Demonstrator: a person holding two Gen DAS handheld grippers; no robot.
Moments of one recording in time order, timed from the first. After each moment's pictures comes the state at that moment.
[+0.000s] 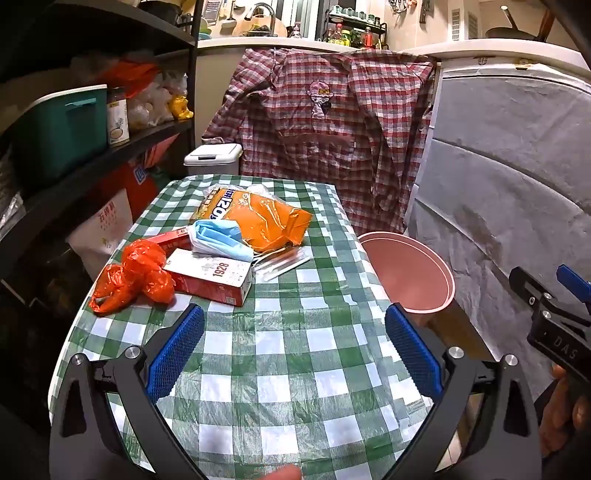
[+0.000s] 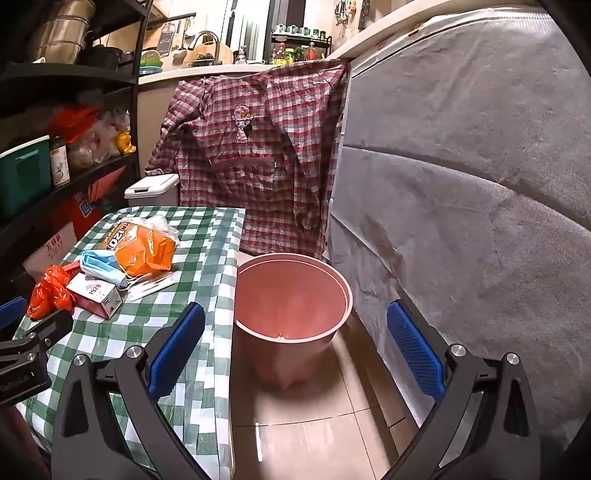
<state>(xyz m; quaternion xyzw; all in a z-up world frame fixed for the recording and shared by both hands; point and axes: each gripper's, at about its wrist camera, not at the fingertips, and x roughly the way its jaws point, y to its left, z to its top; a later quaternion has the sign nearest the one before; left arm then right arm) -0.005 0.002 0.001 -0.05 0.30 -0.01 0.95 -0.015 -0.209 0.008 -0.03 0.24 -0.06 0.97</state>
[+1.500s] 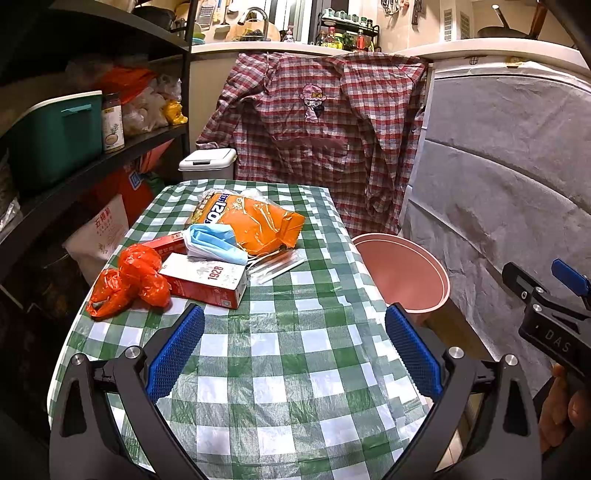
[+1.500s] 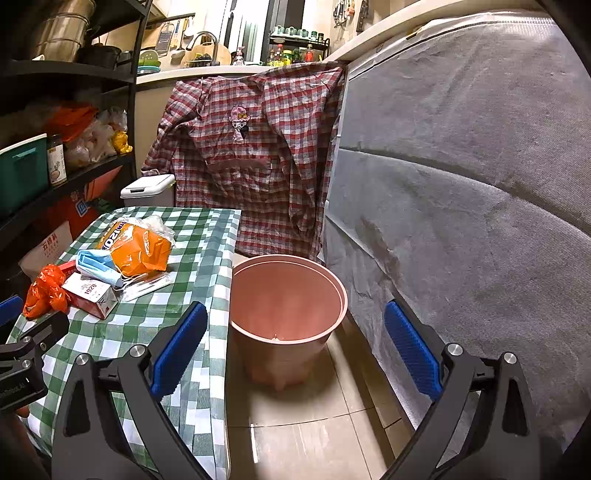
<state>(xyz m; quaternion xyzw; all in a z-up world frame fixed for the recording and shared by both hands) -0.007 -0.008 0.005 -0.04 0.30 -0.01 0.95 -0.013 -0.210 0.010 -0.04 0.24 -0.07 0.97</state>
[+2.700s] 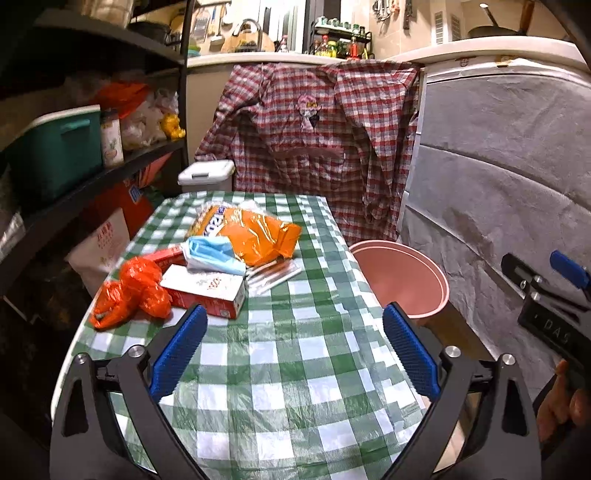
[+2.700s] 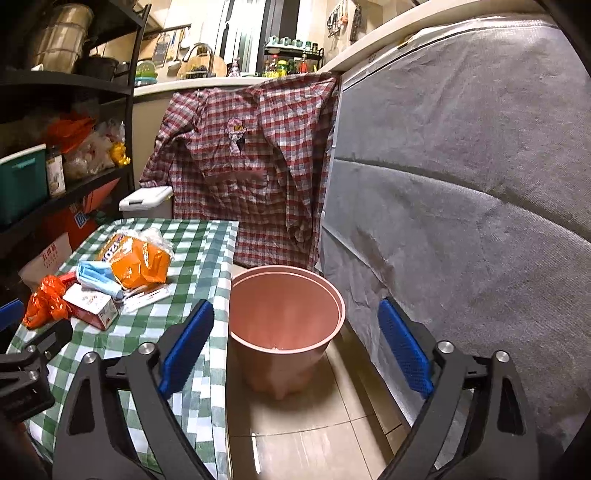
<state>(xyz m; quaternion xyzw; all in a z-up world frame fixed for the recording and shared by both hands) -0.013 -0.023 0.011 -0.02 0.27 -0.01 0.96 -0.021 -0.211 0.019 -0.04 0.22 -0.08 0.97</state>
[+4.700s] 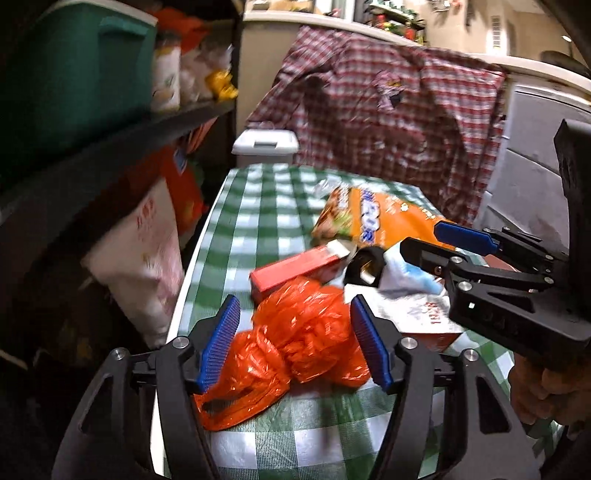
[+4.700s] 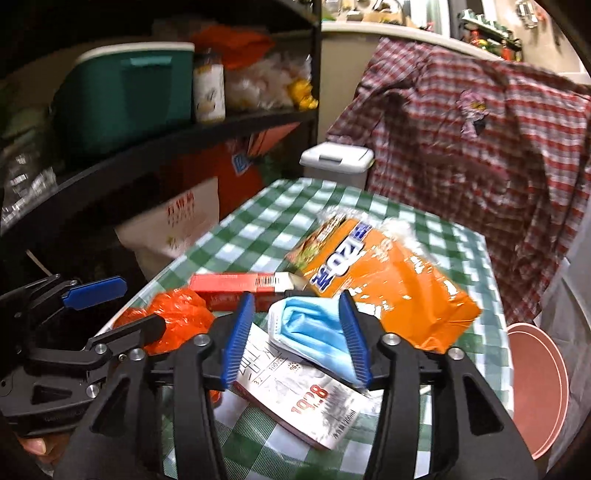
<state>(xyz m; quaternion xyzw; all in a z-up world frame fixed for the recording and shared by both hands) 0.100 0.217 -0.059 -0.06 0.32 -0.01 0.95 0.162 0.086 -0.060 -0.11 0.30 0.23 0.92</state>
